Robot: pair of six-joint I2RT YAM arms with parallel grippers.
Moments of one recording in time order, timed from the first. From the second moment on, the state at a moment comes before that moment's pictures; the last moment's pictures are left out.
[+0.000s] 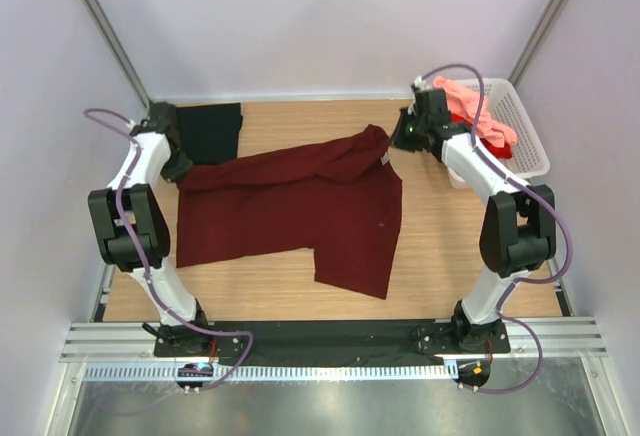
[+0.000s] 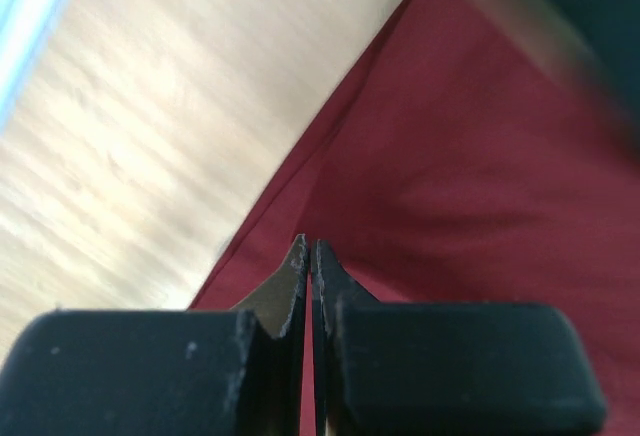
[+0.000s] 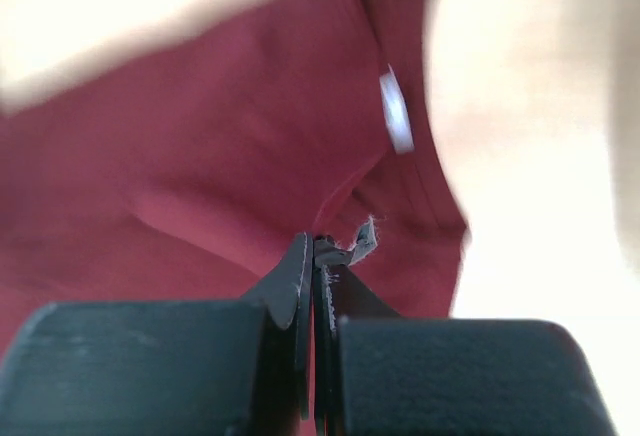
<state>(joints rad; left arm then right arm) 0.14 1.82 1.40 -0.80 -0.32 -0.51 0.21 1.74 1.32 -0.36 -0.12 0.42</state>
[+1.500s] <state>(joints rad) 0.22 2.09 1.84 -0.56 -0.04 -0.43 0.19 2.29 2.05 -0.28 -0.10 0.28</state>
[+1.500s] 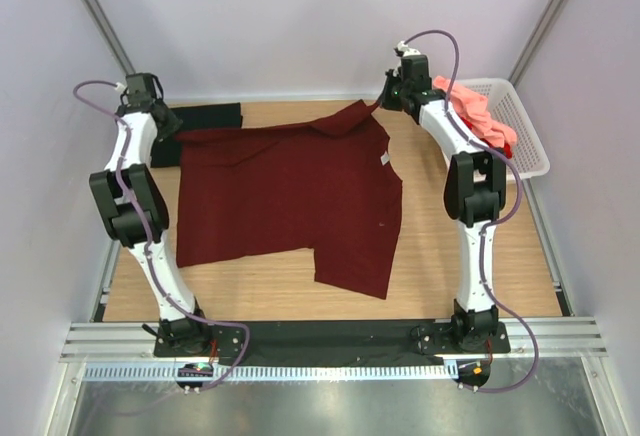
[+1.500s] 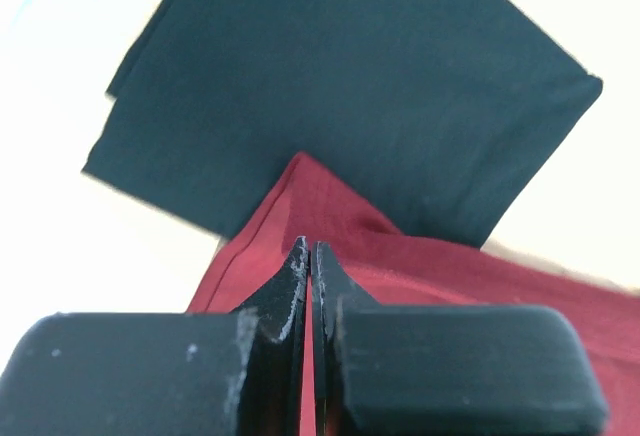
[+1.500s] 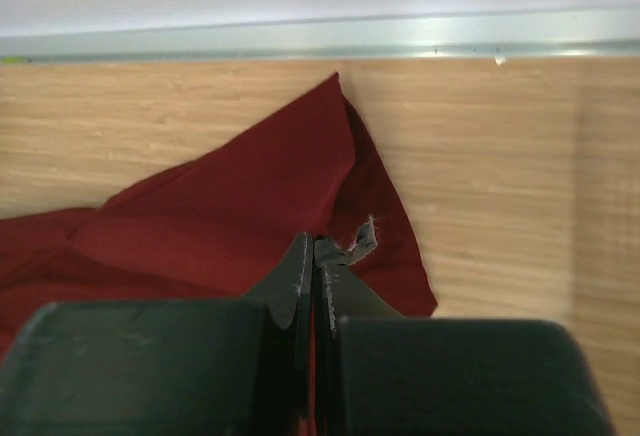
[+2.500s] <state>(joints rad) 0.23 2.03 1.57 -0.75 -0.08 -0.40 0.19 2.07 1.61 -0.38 -0.11 0.29</state>
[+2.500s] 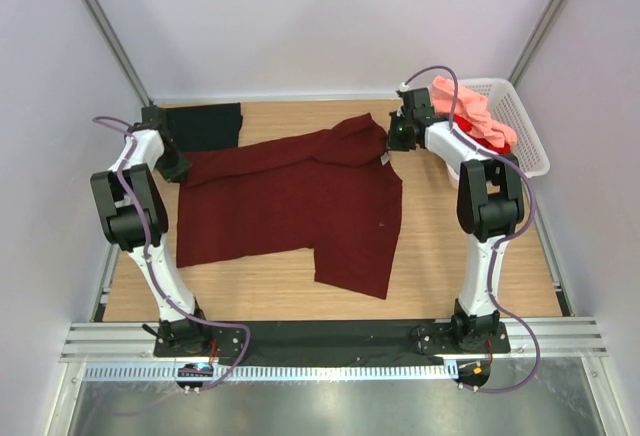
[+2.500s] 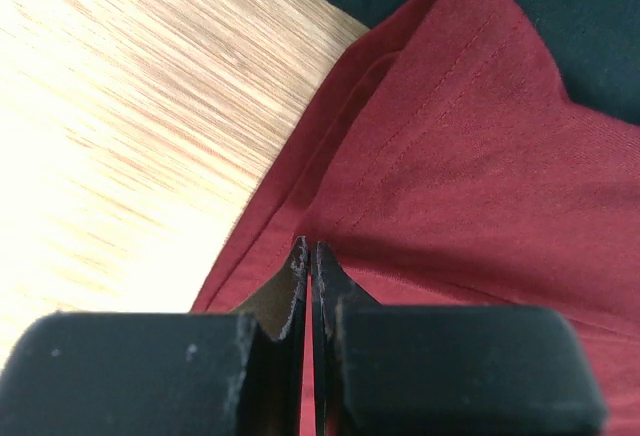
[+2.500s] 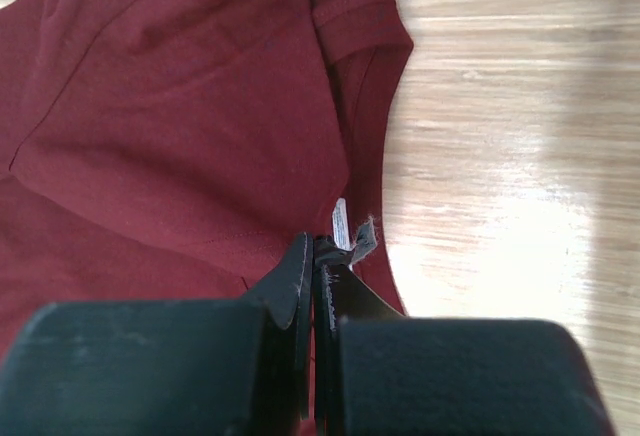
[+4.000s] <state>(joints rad) 0.21 2.02 1.62 -0.84 -0.20 -0.40 0.21 1.94 1.55 -0.53 -0.15 0.34</state>
